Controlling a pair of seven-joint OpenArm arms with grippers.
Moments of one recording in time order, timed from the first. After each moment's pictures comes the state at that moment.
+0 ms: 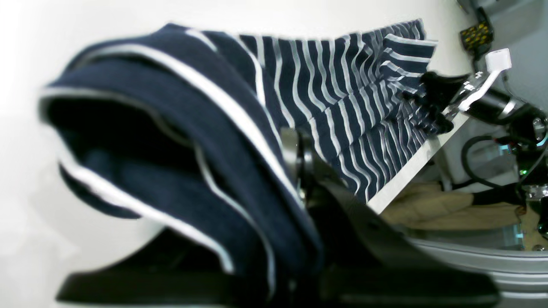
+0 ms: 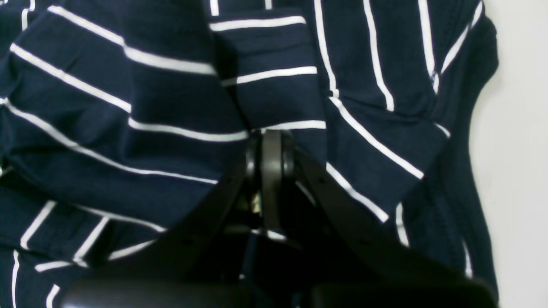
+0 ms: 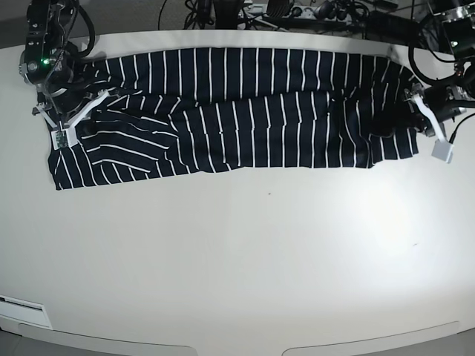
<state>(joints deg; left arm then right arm) 15.8 -28.1 -32.0 98.2 -84.0 -28.6 80.6 -23.8 18.5 14.9 104.3 21.2 19.5 -45.9</state>
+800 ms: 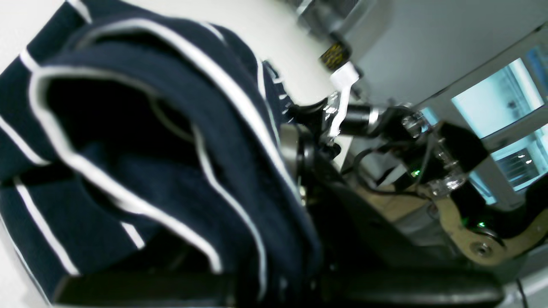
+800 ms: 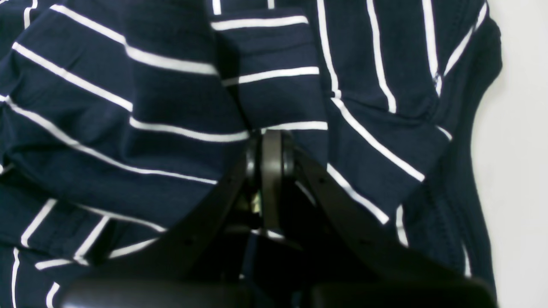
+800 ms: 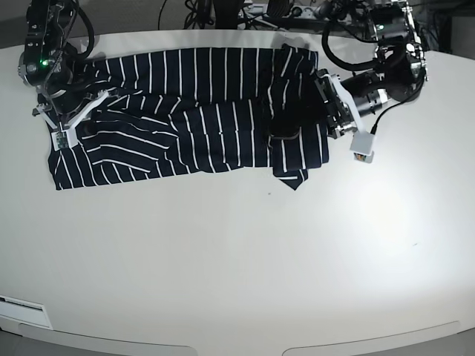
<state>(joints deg) 14.7 -6.9 -16.3 108.6 -81.0 -37.1 71.9 -23.3 18.4 14.9 104.3 21.2 21.0 -47.2</state>
